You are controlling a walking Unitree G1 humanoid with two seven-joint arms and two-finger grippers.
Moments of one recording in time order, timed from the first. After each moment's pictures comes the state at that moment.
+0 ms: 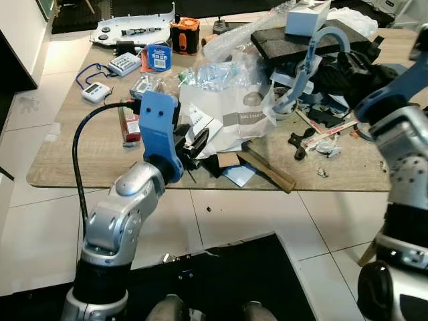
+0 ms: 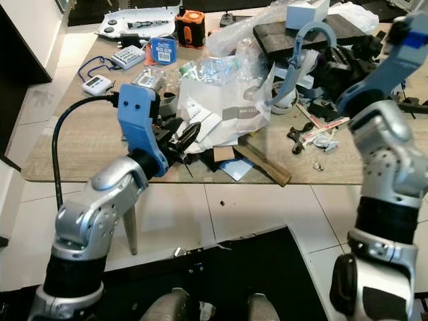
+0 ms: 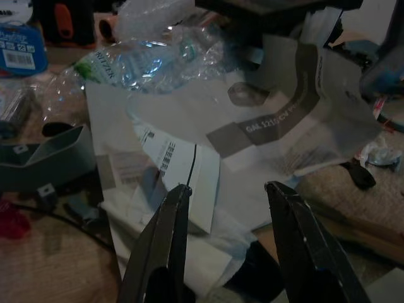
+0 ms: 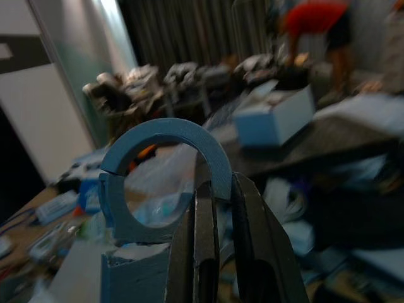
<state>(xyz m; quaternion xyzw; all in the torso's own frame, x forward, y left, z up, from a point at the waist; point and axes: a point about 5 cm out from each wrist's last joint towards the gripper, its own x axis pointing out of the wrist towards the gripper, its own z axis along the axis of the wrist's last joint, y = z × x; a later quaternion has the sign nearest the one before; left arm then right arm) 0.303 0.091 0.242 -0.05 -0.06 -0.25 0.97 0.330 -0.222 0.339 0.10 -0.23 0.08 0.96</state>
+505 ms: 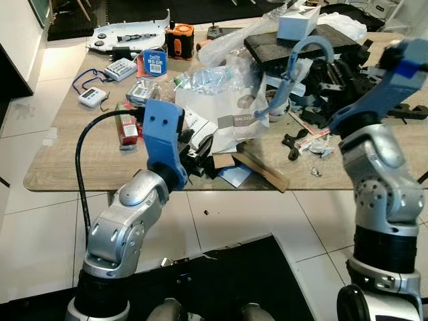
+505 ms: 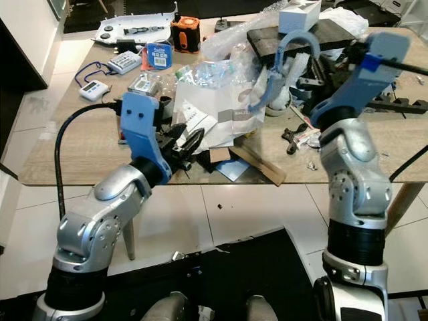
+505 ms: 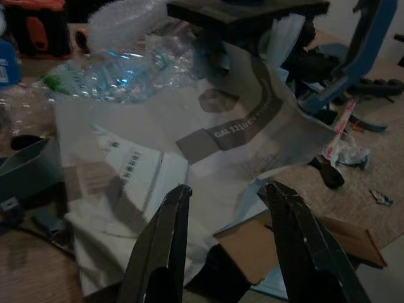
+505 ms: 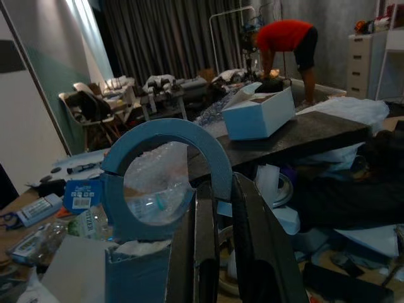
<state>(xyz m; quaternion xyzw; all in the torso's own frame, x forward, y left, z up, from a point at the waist) 0.296 0.084 0.240 -0.05 -0.06 -0.25 0.96 0.321 -0.186 0.317 0.09 -0.24 0.06 0.97</state>
